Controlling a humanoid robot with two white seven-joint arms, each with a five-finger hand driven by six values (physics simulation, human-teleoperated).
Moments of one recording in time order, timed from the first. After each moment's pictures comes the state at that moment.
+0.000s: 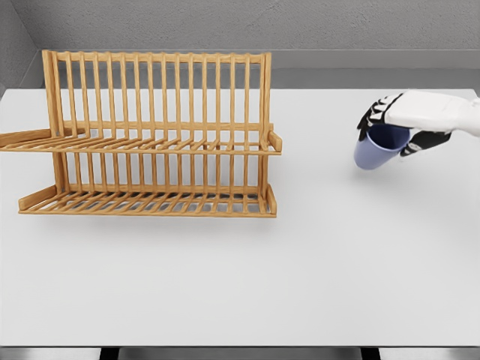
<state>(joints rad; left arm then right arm) 0.04 0.00 -0.28 -0.15 0.15 0.07 -0.18 -0.77 -0.94 0.64 -1.40 0.21 -0.61 0.61</state>
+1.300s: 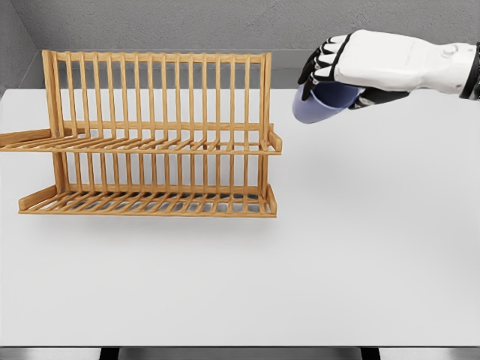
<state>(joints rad) 0.04 0.00 -0.28 -0.15 0.15 0.07 -0.18 -0.90 -0.82 0.59 -1.62 0.21 -0.61 0.61</state>
